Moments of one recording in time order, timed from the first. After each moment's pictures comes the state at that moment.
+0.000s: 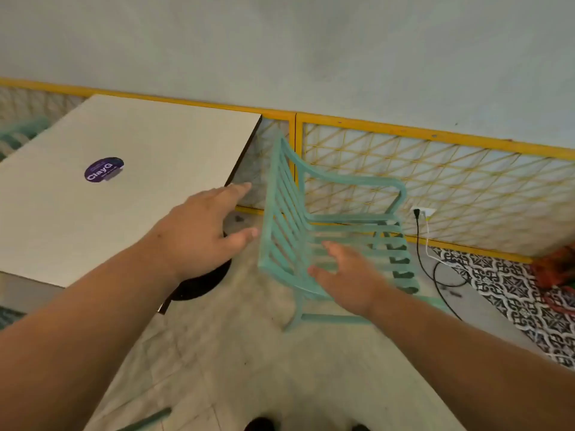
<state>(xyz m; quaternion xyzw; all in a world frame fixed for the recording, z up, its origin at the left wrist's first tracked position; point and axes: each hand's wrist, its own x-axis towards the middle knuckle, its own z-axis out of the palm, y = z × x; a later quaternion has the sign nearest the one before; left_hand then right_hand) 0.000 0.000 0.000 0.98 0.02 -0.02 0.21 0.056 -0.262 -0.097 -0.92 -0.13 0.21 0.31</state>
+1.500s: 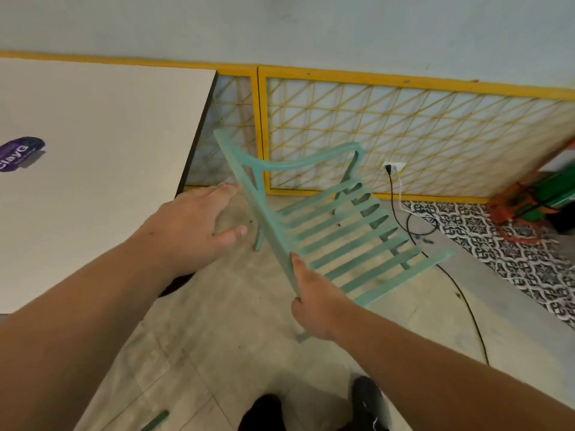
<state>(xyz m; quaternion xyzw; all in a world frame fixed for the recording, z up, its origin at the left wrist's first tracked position) 0.027 0.038 -0.098 0.98 -0.06 -0.08 0.16 -0.011 -0.205 -0.208 -0.91 -0.06 0.30 0.27</state>
